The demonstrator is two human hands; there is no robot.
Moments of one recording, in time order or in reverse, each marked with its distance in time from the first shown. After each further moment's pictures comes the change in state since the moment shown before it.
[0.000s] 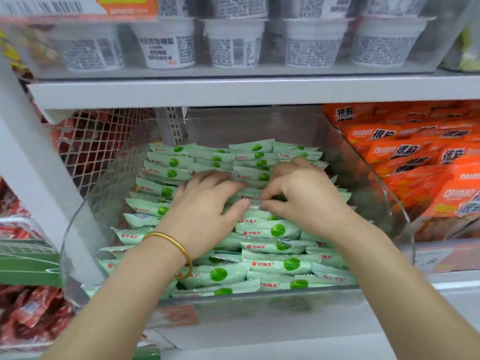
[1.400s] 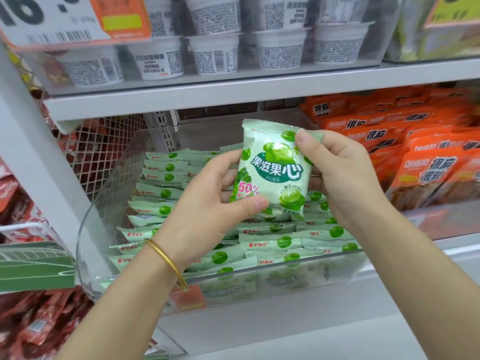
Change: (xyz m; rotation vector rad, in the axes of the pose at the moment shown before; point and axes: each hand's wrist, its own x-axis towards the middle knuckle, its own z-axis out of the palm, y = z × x) left_hand -0.033 0.034 -0.024 -1.115 -0.016 0.145; right_hand -0.043 -0.016 -0.035 1.295 0.471 0.293
